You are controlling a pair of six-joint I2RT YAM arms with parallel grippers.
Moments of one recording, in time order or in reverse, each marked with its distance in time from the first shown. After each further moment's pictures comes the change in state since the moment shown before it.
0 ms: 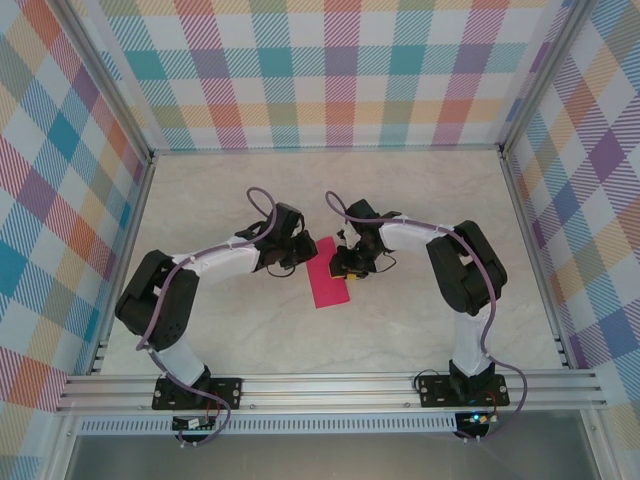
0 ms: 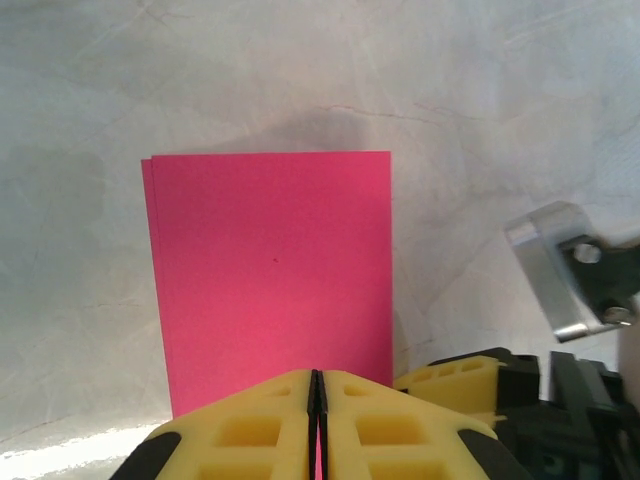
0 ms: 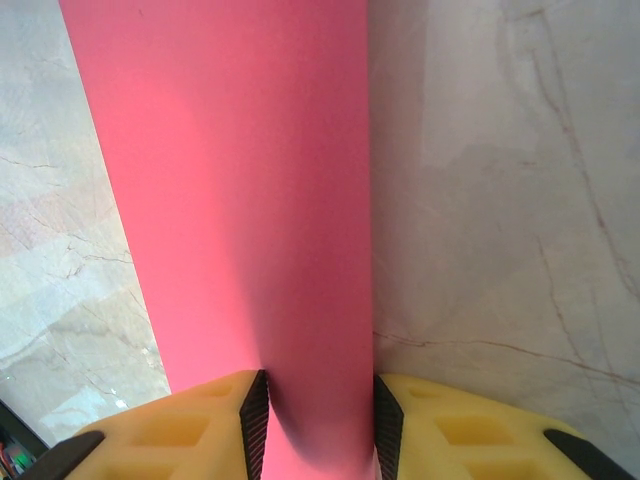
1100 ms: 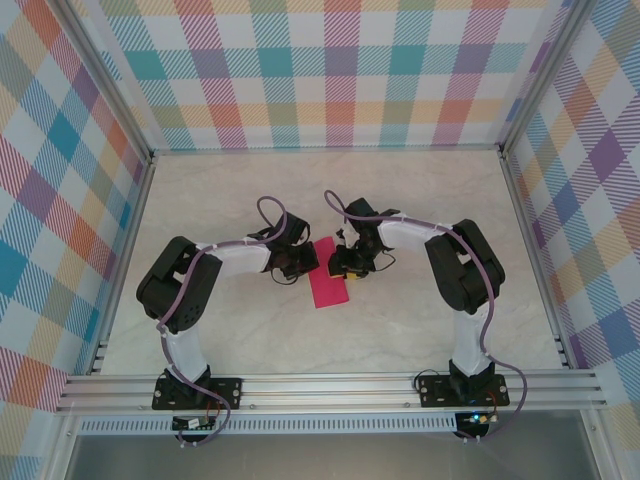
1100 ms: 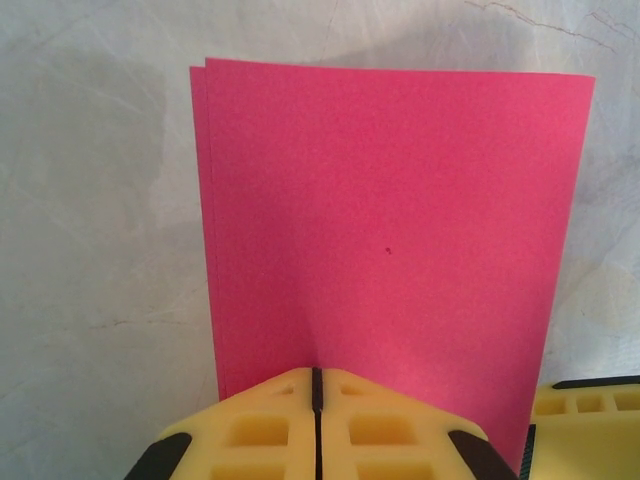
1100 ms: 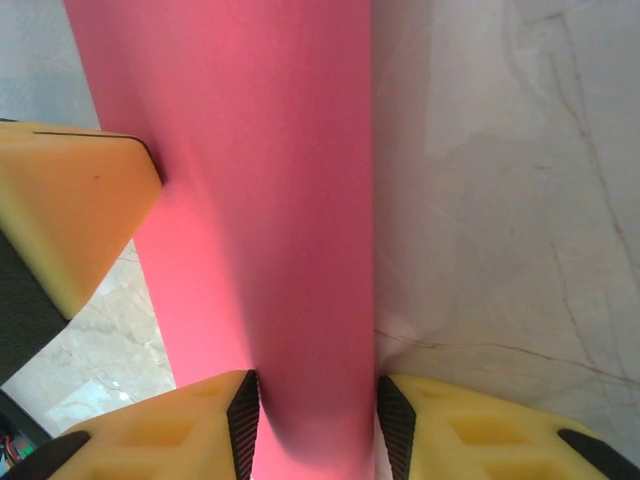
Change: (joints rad) left arm -0.001 0.141 0.002 0.019 0.045 -0.003; right arm -0.002 0.012 0.032 -0.037 -0.008 -0.007
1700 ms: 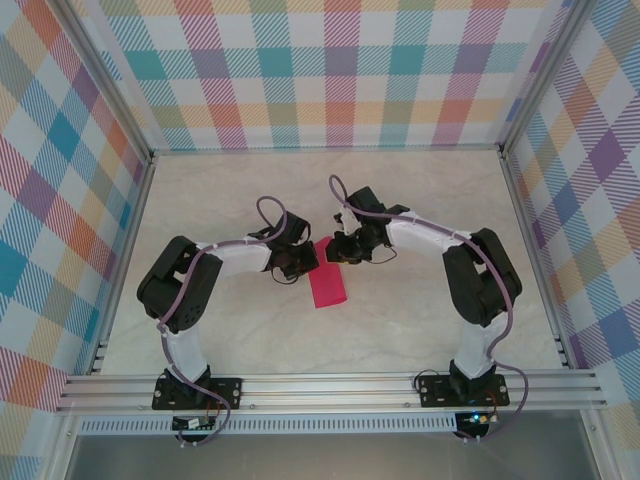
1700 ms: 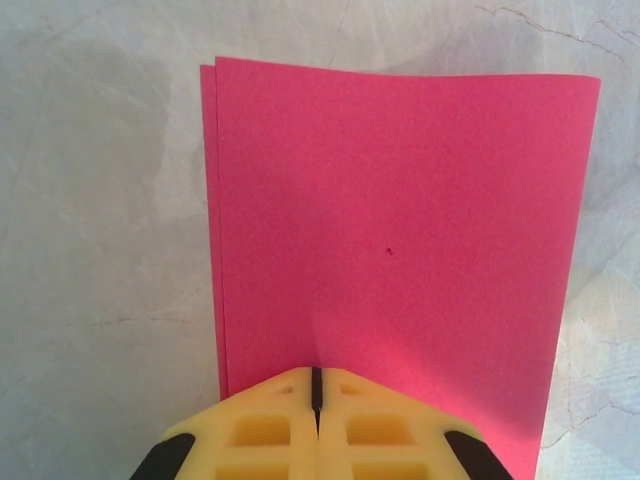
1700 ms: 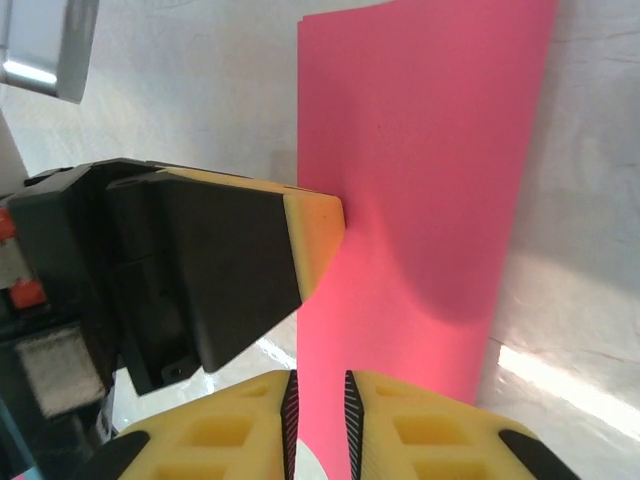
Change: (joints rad) left arm -0.001 0.005 0.010 -0.016 -0.004 -0.021; right arm 0.005 -0.112 -0.013 0.104 -0.039 0.040
